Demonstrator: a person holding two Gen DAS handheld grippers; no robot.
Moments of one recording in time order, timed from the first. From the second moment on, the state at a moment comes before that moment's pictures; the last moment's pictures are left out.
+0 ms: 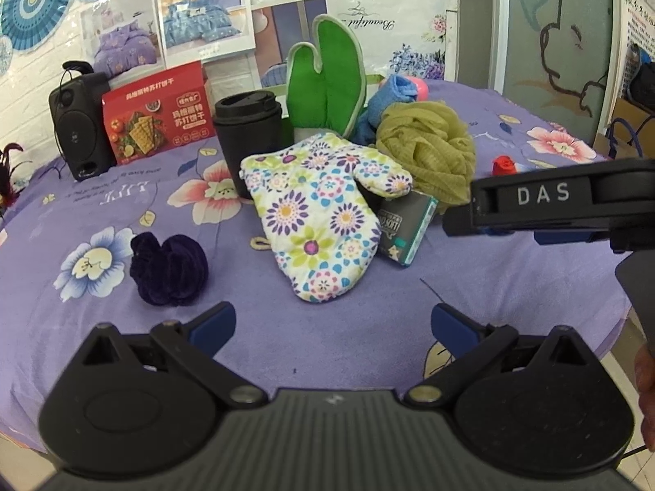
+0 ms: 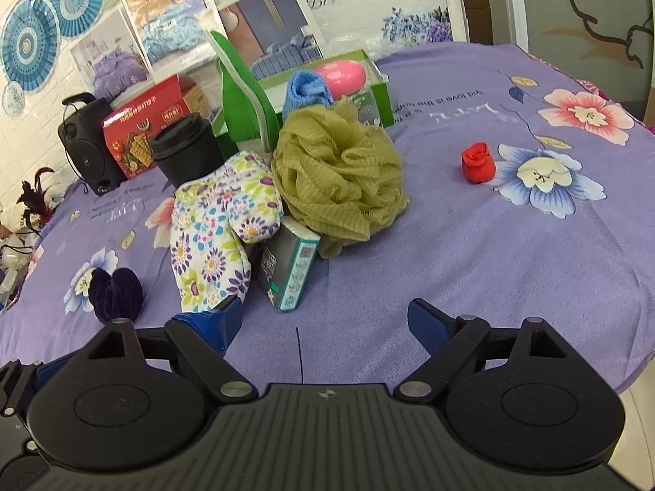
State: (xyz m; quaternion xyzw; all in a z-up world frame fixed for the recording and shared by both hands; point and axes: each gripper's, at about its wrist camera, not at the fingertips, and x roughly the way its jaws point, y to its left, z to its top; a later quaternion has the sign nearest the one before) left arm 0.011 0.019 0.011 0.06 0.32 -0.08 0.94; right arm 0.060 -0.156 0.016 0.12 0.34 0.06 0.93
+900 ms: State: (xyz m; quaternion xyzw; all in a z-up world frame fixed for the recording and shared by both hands) left arm 0.130 0.114 -0.018 0.06 0.36 0.02 0.93; right arm 0.132 -0.226 0.009 0.05 0.30 0.00 0.95
